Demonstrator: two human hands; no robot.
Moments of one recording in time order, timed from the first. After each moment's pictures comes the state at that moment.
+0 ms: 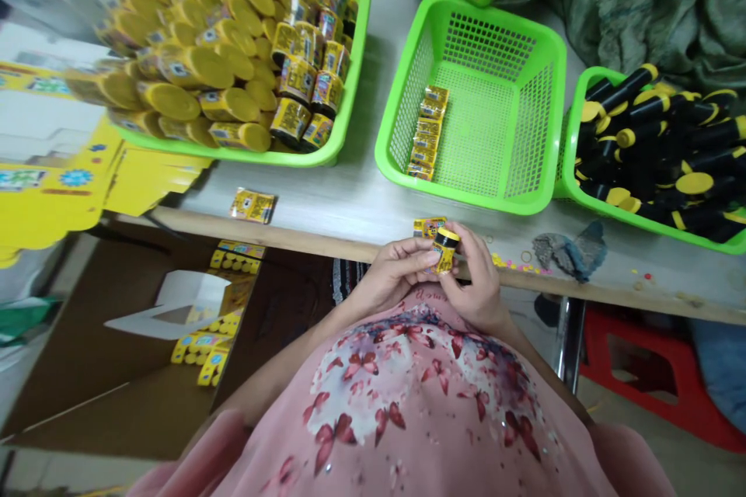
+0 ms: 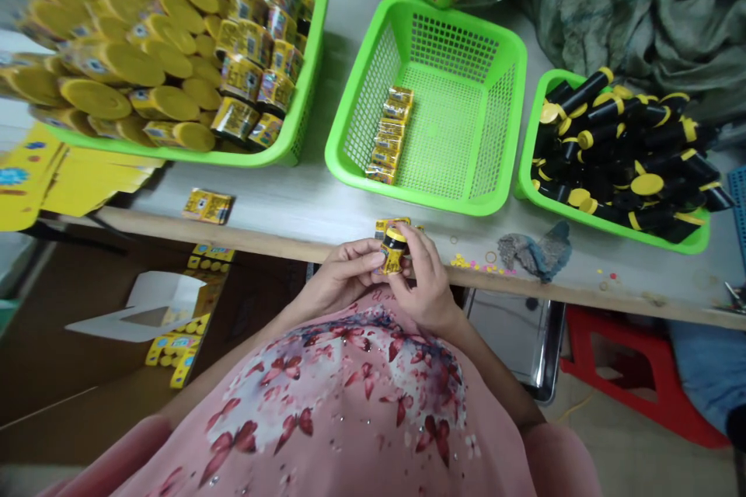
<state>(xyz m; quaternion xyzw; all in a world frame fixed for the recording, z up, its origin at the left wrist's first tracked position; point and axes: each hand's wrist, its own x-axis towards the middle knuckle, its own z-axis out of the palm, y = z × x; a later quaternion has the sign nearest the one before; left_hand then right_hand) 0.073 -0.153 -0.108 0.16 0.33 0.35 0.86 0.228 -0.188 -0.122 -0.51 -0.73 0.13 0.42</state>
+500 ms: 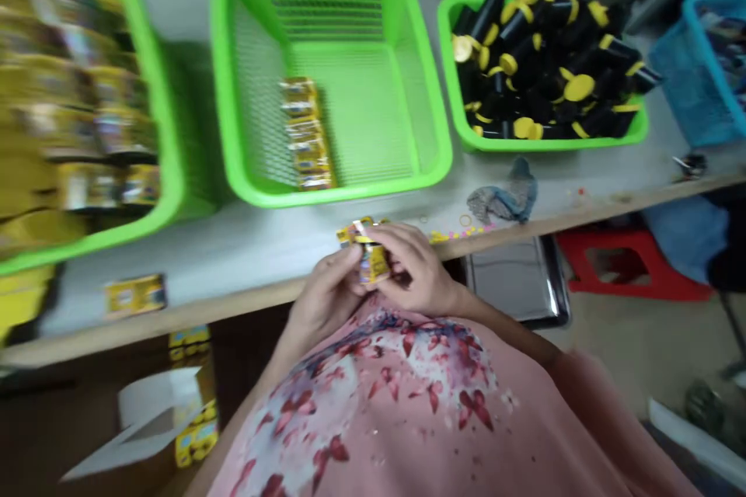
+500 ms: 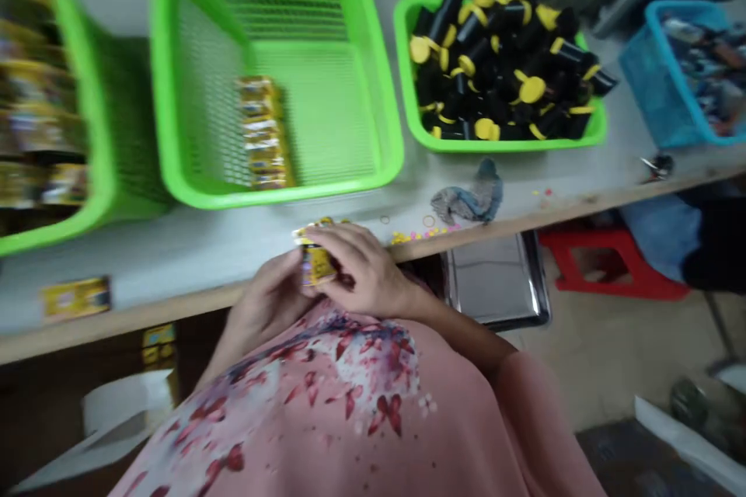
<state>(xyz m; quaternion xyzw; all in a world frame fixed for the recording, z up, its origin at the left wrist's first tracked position) 0.086 -0.145 -0.105 0.21 0.39 0.30 0.84 0.236 -0.195 -0.120 -0.50 -0.71 0.14 0.47</state>
